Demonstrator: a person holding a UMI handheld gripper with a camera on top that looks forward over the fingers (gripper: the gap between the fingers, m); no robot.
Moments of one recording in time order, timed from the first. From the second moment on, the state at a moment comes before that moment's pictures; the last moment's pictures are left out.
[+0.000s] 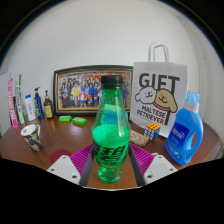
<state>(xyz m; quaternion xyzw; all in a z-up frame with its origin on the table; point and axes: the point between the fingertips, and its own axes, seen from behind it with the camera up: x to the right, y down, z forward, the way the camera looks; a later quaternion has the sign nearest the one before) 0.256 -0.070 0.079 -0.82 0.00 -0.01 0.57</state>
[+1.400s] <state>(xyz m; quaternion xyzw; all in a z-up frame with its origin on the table) 0.075 -0.011 0.189 -0.46 -0.55 -0.63 0.29</state>
